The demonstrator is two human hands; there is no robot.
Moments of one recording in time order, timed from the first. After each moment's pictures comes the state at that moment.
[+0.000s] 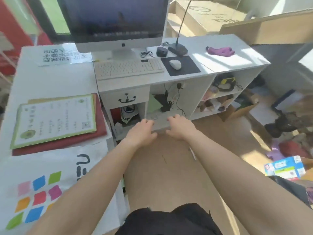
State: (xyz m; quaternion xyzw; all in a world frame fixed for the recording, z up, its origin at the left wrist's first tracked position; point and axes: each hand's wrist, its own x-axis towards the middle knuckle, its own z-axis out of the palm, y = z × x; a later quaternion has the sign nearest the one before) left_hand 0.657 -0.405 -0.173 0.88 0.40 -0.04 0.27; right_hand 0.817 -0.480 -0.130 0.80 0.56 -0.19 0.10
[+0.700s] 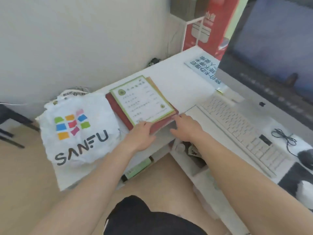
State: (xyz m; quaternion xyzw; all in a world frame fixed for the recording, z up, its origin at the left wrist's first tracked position) left_hand 0.632 -0.315 -0.170 0.46 0.85 0.11 0.24; right_hand 0.765 -0.152 -0.142 0.30 0.93 -0.15 0.14
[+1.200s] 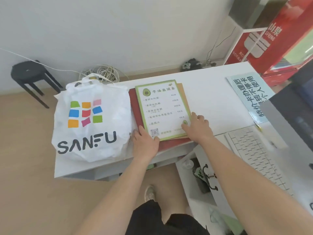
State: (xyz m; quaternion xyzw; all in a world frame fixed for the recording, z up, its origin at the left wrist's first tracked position) left_hand 0.615 -0.277 -0.234 0.03 0.94 0.27 0.21; right_hand 0.653 -0.073 -0.202 0.32 0.92 -0.20 0.13
